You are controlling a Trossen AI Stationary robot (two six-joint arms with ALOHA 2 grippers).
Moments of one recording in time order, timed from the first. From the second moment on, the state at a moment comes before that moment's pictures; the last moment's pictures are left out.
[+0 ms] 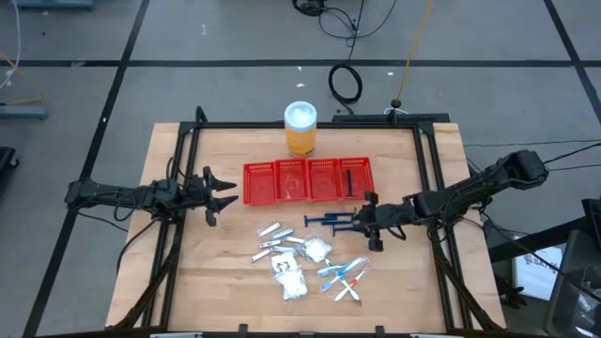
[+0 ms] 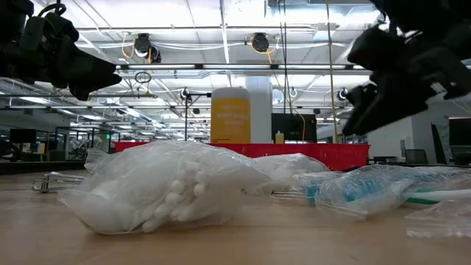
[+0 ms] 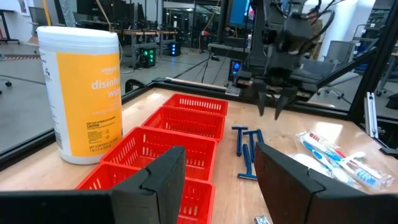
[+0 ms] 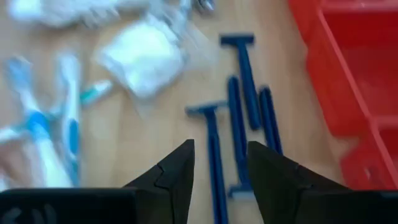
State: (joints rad) left arm -0.09 0.15 0.02 0.11 -0.27 -0.11; right arm 0.26 1.18 0.43 0.02 0.19 0.17
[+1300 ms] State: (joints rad) left arm -0.09 0.15 0.02 0.11 -0.27 -0.11; right arm 0.32 1.39 0.15 0.46 0.27 0.27
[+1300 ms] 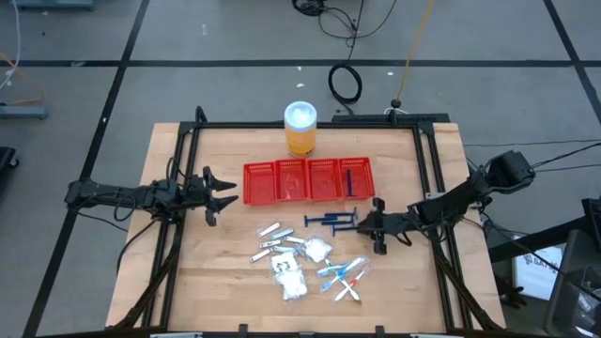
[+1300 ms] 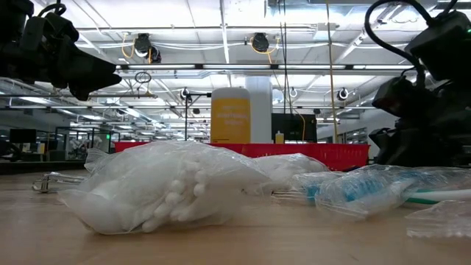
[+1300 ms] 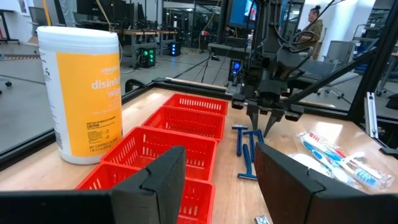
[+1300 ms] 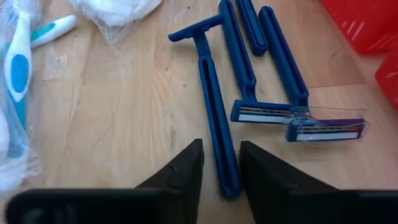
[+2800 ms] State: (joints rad) left arm -0.09 0.15 0.02 0.11 -0.27 -0.11; right arm 0.13 1.07 0.14 0.58 0.59 0.30
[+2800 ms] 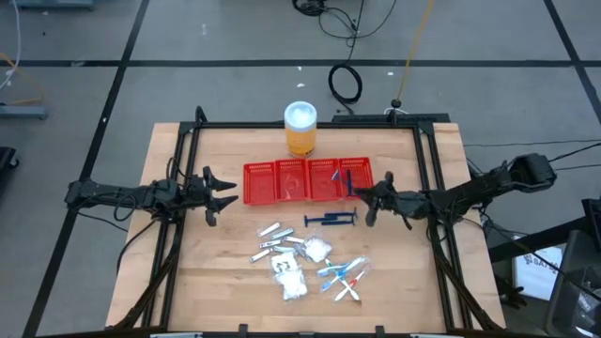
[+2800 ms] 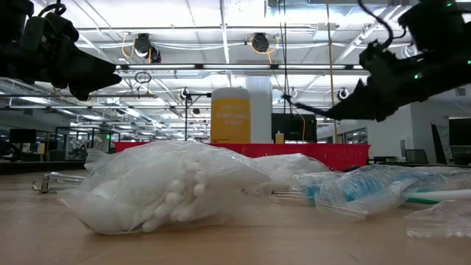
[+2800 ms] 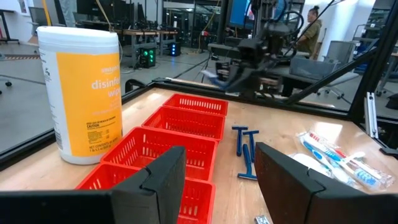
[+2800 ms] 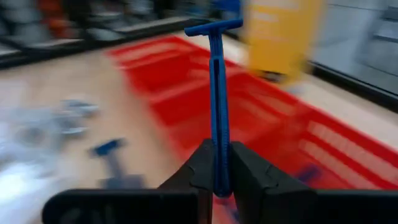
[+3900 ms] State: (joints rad) left arm -0.09 0.15 0.02 0.11 -0.27 -0.11; right arm 0.03 1.07 0.14 0.45 0.65 0.35
